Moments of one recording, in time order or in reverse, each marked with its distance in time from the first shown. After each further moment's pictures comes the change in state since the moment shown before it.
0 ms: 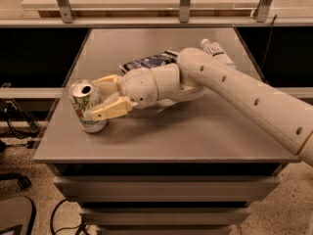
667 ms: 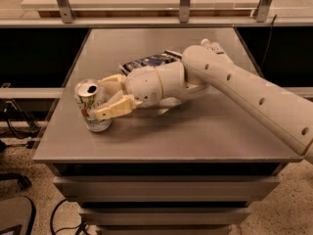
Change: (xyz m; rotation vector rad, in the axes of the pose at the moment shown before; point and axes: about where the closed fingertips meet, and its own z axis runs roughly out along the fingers) arm 0.000 0.000 -0.010 0.012 0.025 0.005
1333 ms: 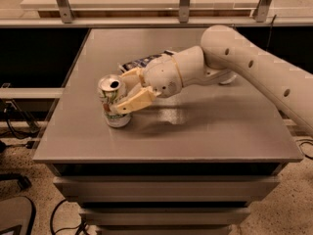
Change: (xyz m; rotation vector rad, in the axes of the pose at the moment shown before) arm 0.005 0.000 -0.047 0.064 0.205 0.034
